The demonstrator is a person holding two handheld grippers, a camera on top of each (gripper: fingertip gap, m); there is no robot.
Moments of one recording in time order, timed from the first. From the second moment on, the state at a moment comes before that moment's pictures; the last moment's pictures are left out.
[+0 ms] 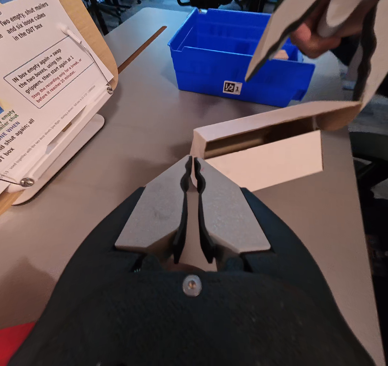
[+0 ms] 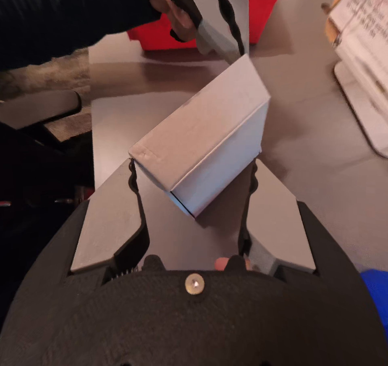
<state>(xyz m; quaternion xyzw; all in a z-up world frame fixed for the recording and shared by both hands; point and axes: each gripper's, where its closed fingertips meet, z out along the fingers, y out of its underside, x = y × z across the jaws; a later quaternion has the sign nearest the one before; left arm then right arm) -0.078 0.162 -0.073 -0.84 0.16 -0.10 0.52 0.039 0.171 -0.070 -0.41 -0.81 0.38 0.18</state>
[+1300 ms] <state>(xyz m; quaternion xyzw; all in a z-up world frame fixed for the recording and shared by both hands) 0.018 0.177 -0.100 -0.83 0.29 -0.02 0.48 0.002 0.240 -0.110 -0.70 -0.70 0.13 0.10</state>
